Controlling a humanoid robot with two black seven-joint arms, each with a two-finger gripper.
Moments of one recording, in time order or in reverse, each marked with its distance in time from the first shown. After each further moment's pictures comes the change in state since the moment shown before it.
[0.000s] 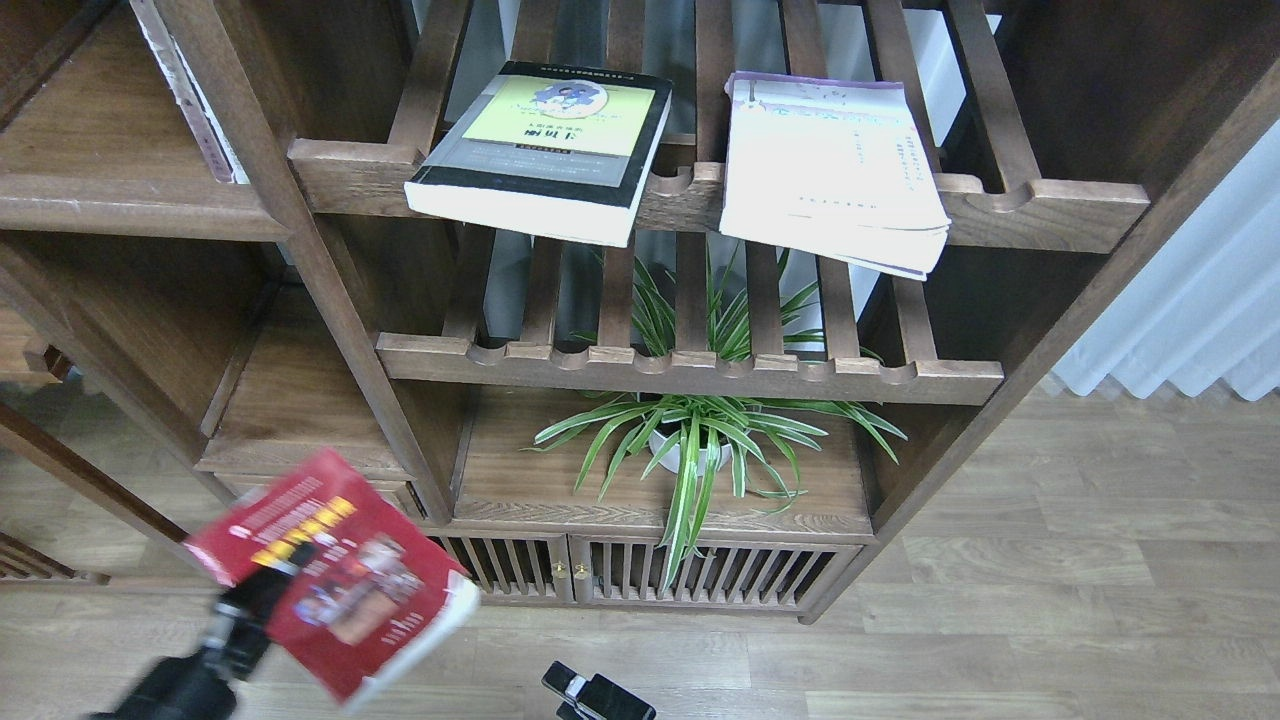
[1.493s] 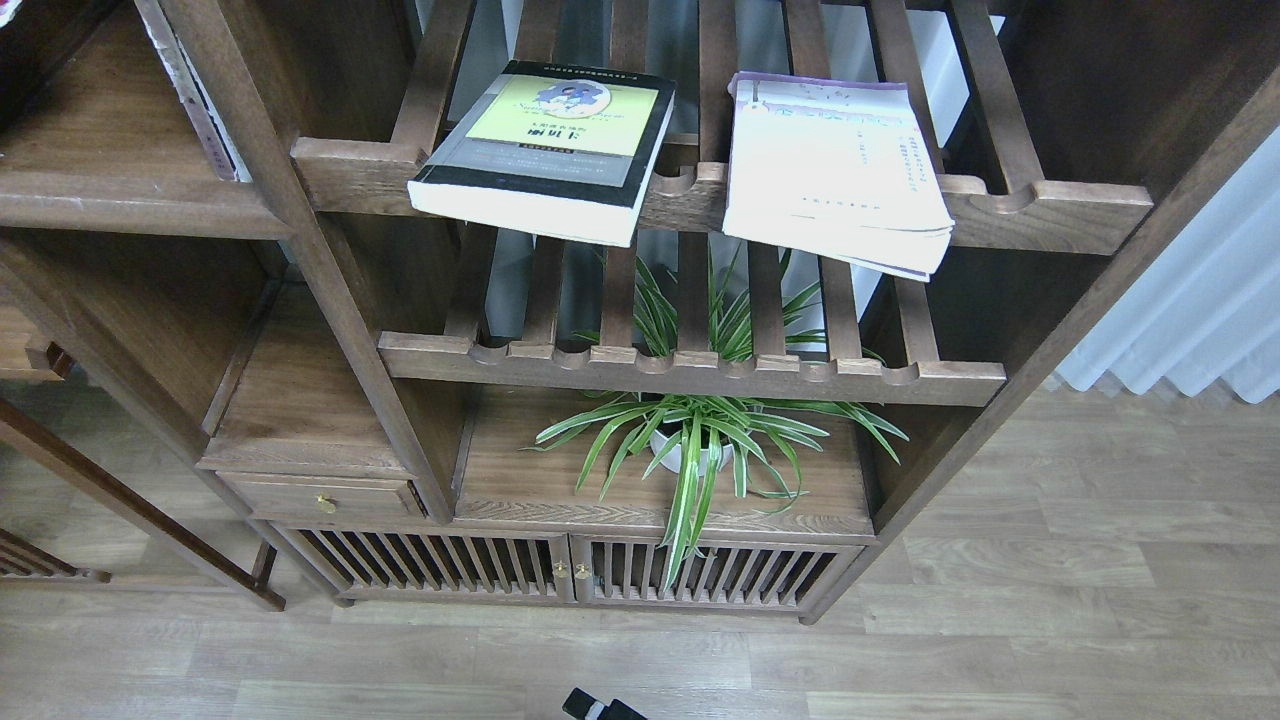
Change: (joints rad) left arm -1.226 0.124 -0.111 0.535 0.899 0.000 0.238; right arm -0.010 0.000 -0.006 -0.024 -0.002 0.000 -0.004
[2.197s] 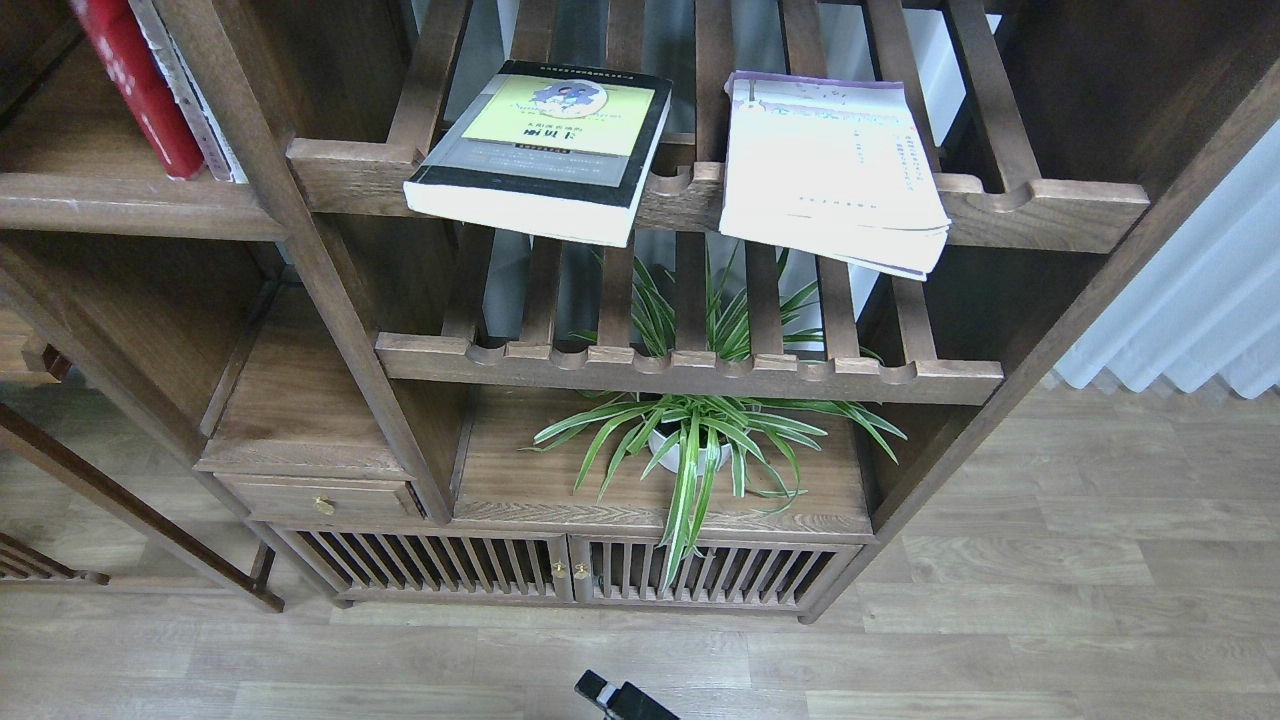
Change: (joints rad) left arm -0.007 -0.099 0.066 0.040 -0.111 0.001 -0.013; right arm 0.000 0.000 0.039 -0.004 0.024 0.000 0.014
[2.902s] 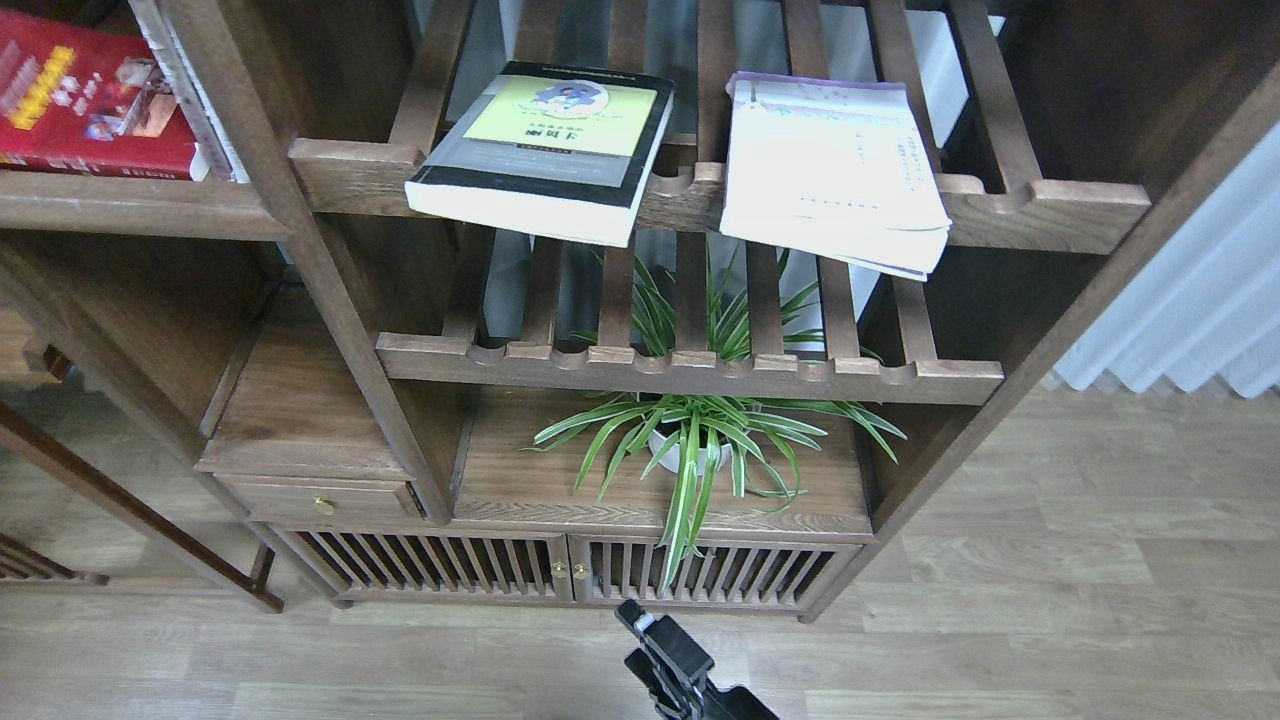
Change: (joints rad) left arm 0.843 -0.139 -0.428 -0.446 -0.313 0.000 0.008; right arm 0.011 0.000 0.129 0.093 0.046 0.000 0.122
